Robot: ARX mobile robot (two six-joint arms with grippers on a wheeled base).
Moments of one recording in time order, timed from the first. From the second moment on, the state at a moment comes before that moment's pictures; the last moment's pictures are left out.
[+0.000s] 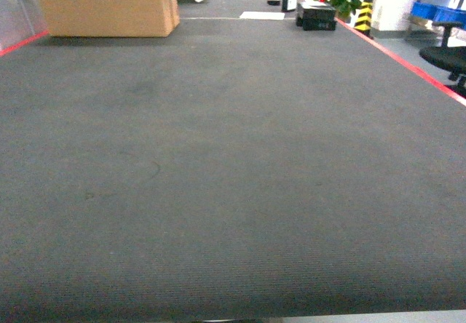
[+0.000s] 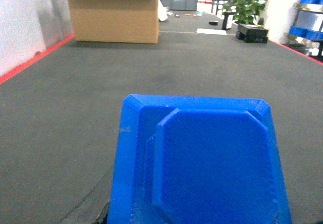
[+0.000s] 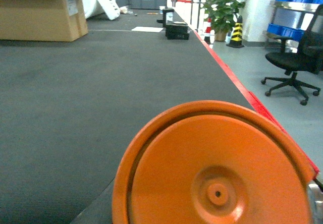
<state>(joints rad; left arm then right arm) 0.00 0.01 0.01 -0.01 0.00 0.00 0.00 0.00 0.01 -0.01 0.00 0.00</state>
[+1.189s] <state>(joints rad) 0.00 0.01 0.01 -0.01 0.00 0.00 0.00 0.00 0.01 -0.01 0.00 0.00</state>
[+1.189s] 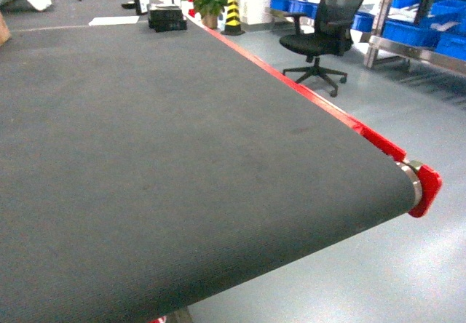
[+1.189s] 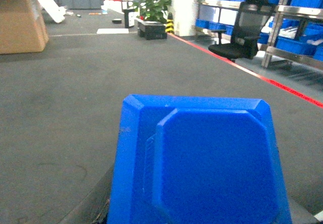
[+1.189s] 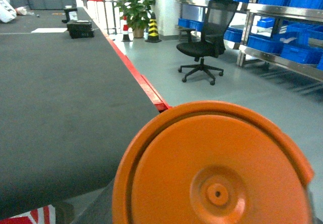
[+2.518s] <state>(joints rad) 0.00 0.01 0.01 -0.01 0.00 0.00 0.00 0.00 0.01 -0.01 0.00 0.00</state>
